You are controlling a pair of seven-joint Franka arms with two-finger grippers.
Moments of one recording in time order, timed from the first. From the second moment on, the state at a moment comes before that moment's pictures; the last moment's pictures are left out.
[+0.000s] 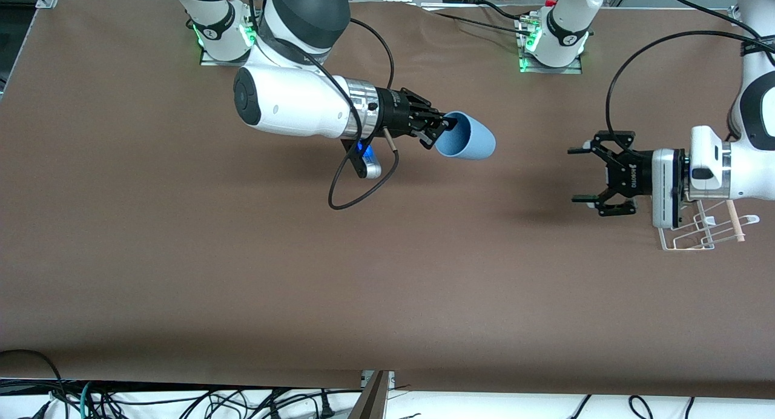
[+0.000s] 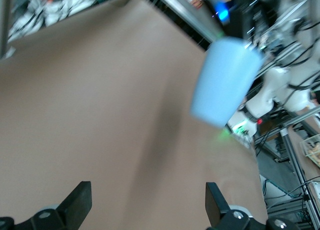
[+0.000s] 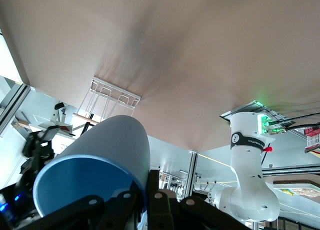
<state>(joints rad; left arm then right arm) 0.12 0.31 -0.08 -1.59 -0.94 1.54 1.25 0.63 0.57 0.06 -1.17 0.96 2.01 1.36</state>
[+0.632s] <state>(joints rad) 0.10 0.16 -0.35 -1.78 -0.94 1.90 1.26 0.63 0.58 0.05 -1.17 0.96 2.02 1.36</state>
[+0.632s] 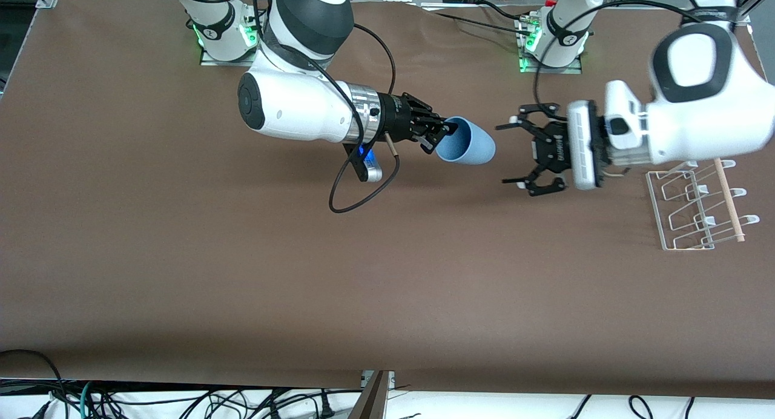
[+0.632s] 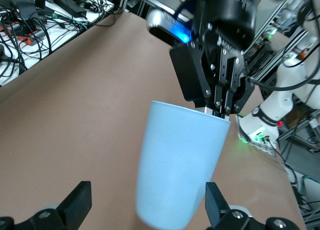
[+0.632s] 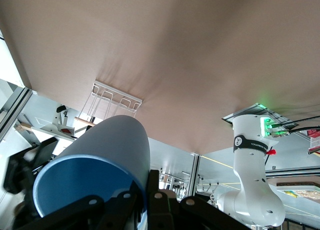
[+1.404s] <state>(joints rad) 0.10 0.06 -0.46 -1.94 -0.94 2.14 1.28 0.65 0.58 0.05 -1.16 0.96 2.07 1.36</state>
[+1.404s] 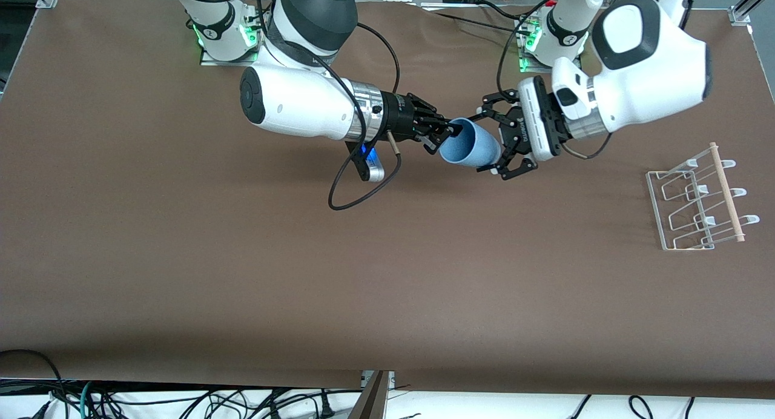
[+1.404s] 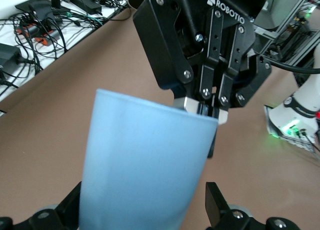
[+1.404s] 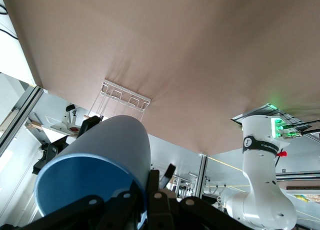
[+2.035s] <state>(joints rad) 0.10 0.06 -0.47 -1.94 -0.94 2.16 1.29 0.65 0.58 0.05 -1.16 0.96 2.08 1.37</state>
